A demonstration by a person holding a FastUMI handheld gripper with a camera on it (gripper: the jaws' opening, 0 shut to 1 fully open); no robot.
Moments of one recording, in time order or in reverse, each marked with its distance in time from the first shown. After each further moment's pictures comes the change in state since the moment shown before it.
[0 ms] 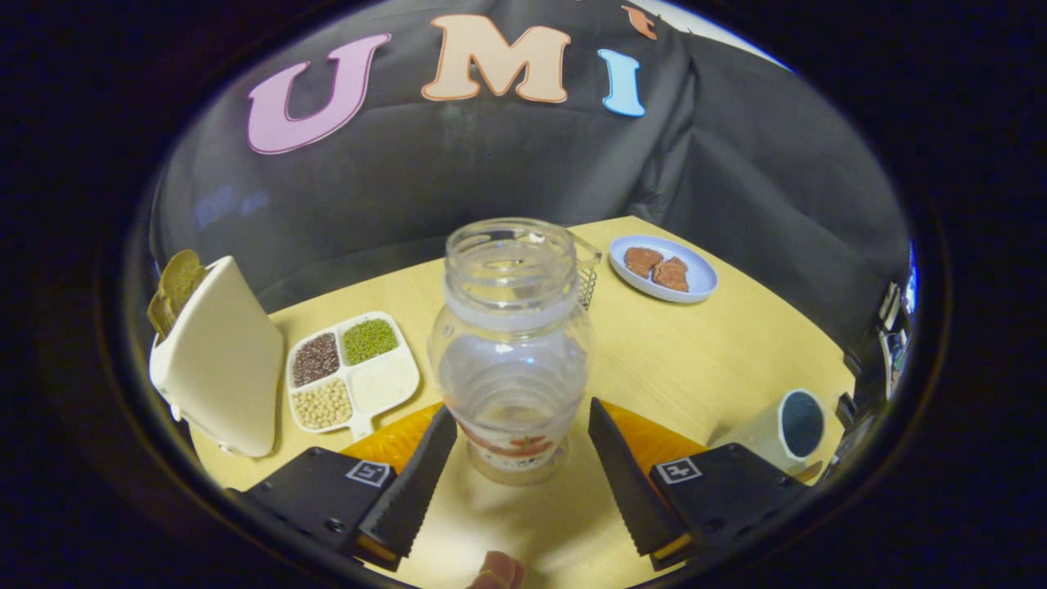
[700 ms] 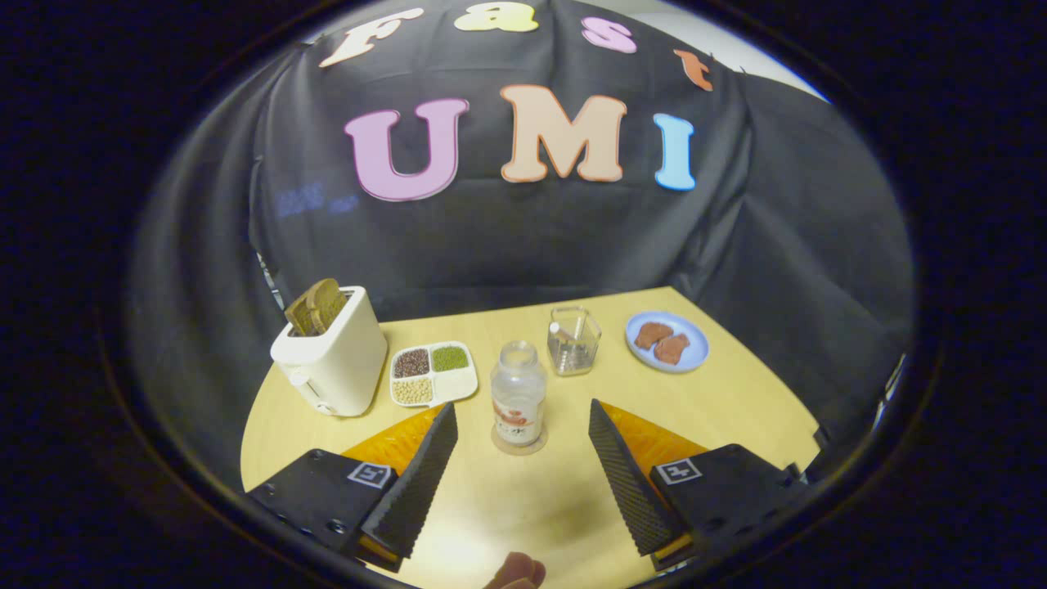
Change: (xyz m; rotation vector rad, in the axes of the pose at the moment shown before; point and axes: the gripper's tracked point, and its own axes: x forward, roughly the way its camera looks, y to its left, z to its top) arm -0.165 -0.045 0.089 -0.187 -0.179 0.259
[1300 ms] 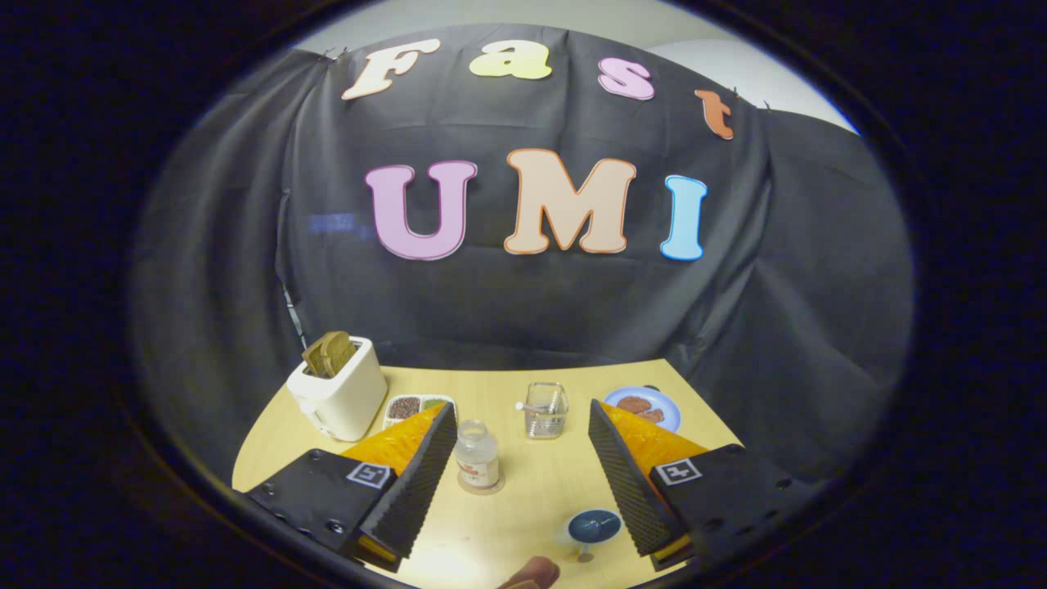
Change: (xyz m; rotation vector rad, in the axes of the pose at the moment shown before) arm -0.034 -0.059 0.107 -0.050 -0.156 0.092
